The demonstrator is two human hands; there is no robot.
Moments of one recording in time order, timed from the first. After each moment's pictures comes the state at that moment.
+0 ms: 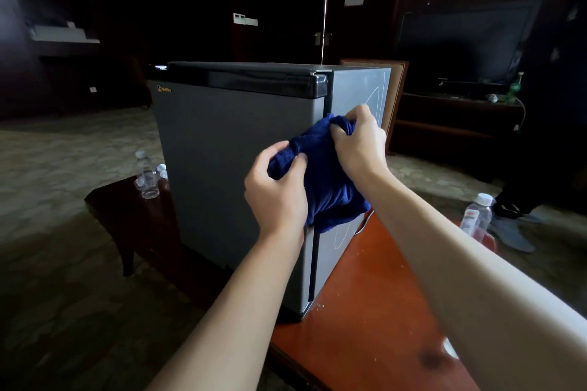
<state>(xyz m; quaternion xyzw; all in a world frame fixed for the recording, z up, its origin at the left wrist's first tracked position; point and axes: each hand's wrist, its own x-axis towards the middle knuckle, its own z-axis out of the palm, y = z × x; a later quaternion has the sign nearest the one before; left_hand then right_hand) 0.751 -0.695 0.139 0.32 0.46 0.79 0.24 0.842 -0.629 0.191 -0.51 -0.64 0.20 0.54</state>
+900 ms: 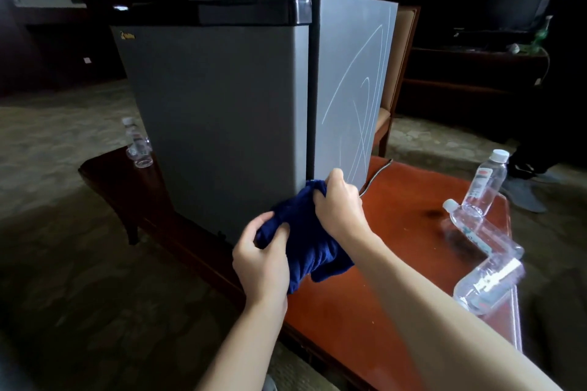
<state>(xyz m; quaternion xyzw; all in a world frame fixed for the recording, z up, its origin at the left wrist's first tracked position) 0.759 -0.719 -0.011 0.24 0.58 0.72 0.29 0.848 -0.639 0.043 -0.59 -0.70 0.24 0.32</state>
